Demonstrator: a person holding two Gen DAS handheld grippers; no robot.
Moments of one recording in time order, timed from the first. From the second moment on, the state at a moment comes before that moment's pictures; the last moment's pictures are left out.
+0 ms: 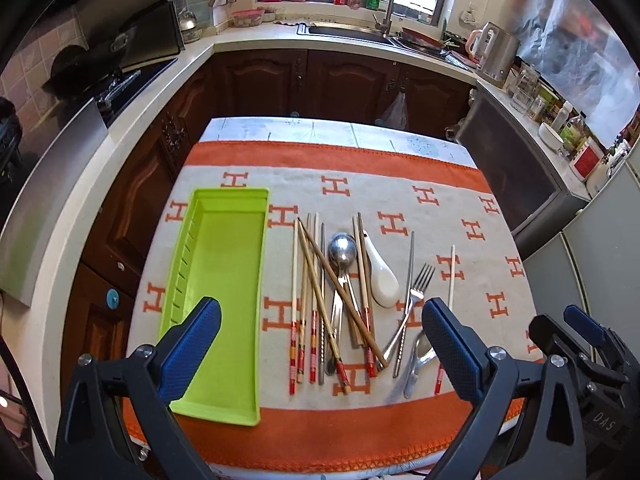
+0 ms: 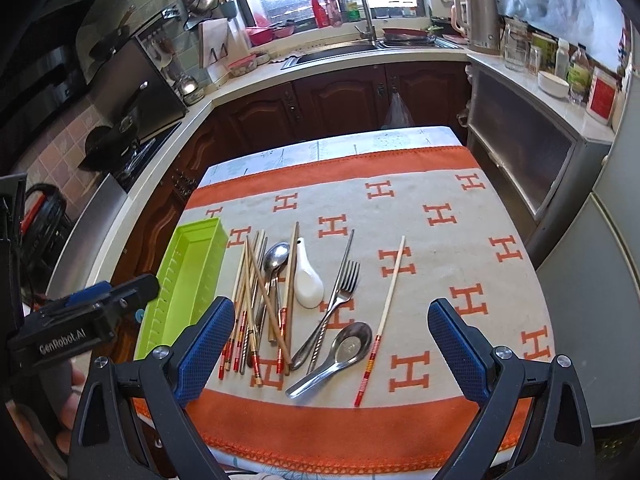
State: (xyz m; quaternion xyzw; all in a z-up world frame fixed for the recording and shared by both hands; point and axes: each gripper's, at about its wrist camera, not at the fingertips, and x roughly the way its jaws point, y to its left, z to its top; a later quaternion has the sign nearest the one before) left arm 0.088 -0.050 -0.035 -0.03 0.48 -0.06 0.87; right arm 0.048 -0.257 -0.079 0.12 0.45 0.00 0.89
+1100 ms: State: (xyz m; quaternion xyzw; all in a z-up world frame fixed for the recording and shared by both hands) left arm 0.183 -0.087 -0.193 -0.12 0.66 -0.05 0.74; right arm 0.159 -0.337 -0.259 0.19 0.58 0.00 0.79
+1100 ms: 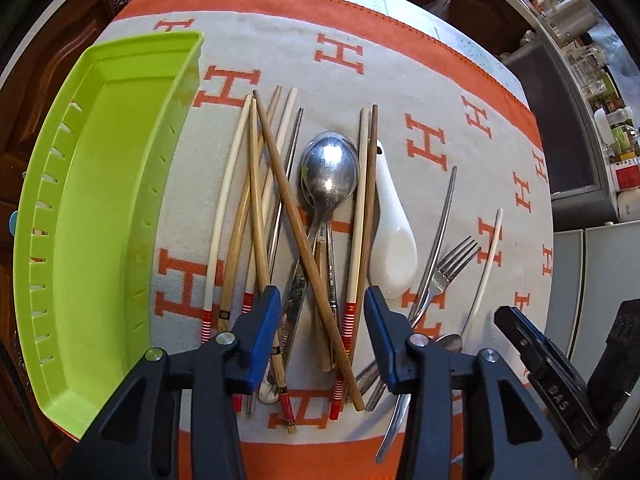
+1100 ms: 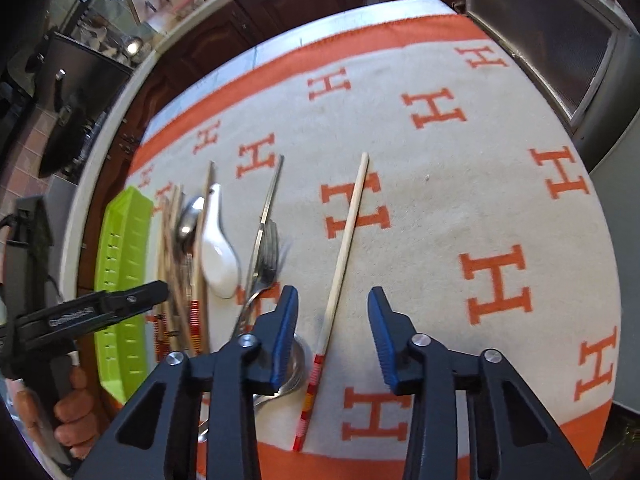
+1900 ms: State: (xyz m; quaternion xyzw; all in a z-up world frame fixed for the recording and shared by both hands) left arm 0.194 -0.112 -0.213 -0.09 0.67 -0.02 0.74; right arm 0.171 -0.308 -0.288 0.11 0.59 -0.04 0.80
